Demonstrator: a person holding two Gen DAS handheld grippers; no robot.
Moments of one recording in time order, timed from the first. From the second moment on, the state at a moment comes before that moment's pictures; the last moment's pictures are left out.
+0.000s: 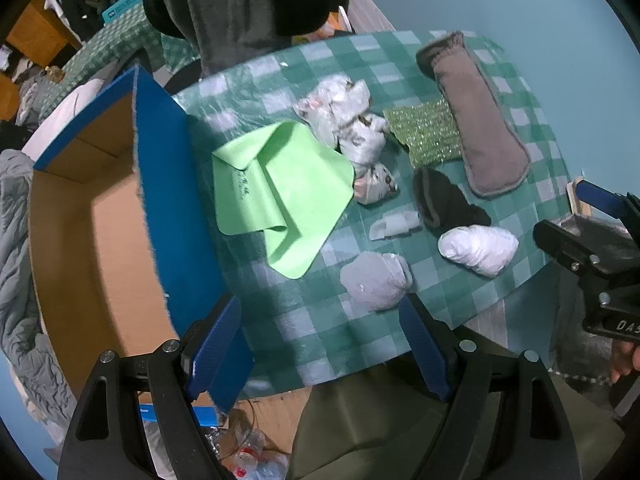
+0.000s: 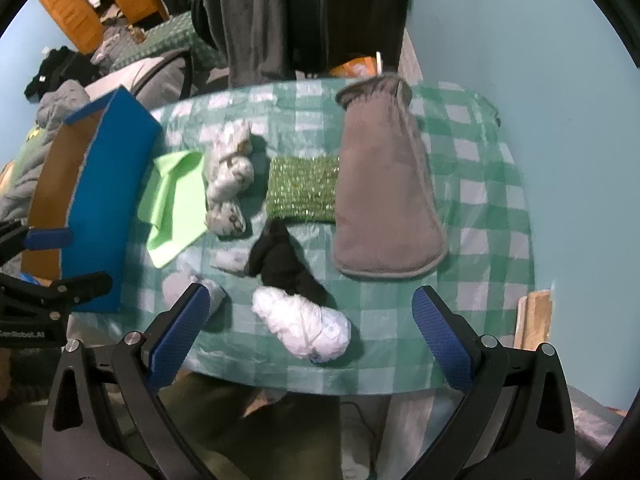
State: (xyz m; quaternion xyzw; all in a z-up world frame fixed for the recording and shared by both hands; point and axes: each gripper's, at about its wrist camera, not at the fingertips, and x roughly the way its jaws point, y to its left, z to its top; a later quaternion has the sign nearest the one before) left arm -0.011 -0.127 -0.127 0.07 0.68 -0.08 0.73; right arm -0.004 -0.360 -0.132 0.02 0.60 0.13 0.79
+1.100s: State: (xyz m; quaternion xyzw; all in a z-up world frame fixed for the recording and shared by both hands) left arm -0.012 -0.158 -0.214 0.09 0.71 -0.09 0.69; right arm -0.015 -0.339 -0.219 -0.08 0.65 0.18 0.74
